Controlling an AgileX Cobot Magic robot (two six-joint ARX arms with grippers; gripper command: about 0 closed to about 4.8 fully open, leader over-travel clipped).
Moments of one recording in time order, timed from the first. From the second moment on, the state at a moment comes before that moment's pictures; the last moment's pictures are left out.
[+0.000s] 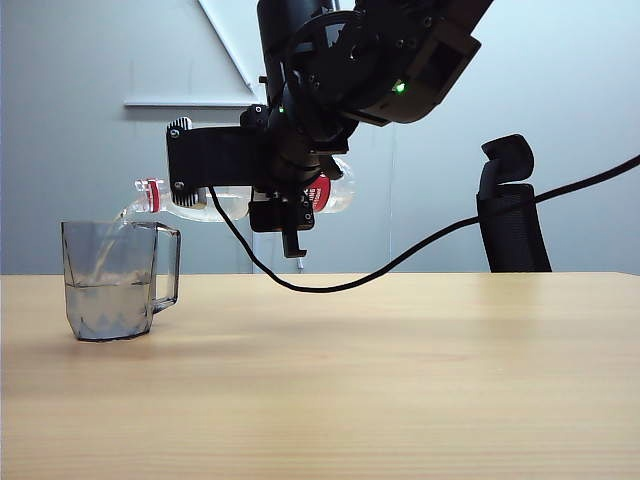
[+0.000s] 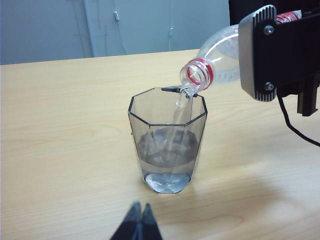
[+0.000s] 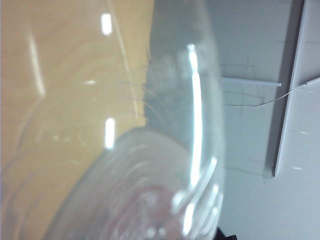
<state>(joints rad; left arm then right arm) -0.32 0.01 0.01 -0.09 -0.07 0.03 0.76 2.01 1.25 0.56 0.45 -1.55</state>
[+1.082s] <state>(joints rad) -0.32 0.01 0.01 -0.09 -0.07 0.03 0.81 2.00 1.25 0.56 0.53 -1.05</state>
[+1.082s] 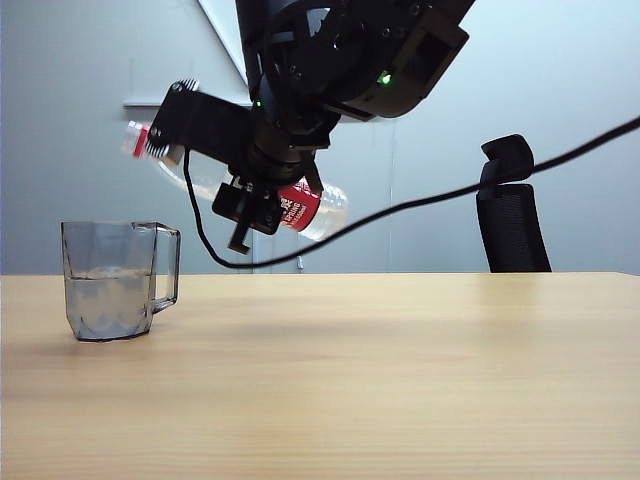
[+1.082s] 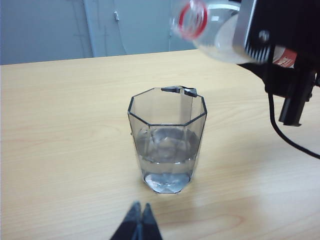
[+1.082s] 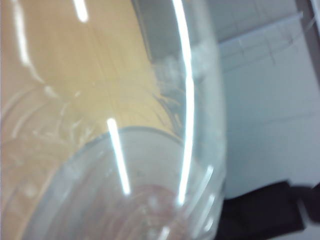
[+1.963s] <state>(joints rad) -0.32 0.01 0.01 -0.09 -0.07 0.03 0.78 1.85 1.17 0.35 0.34 0.21</state>
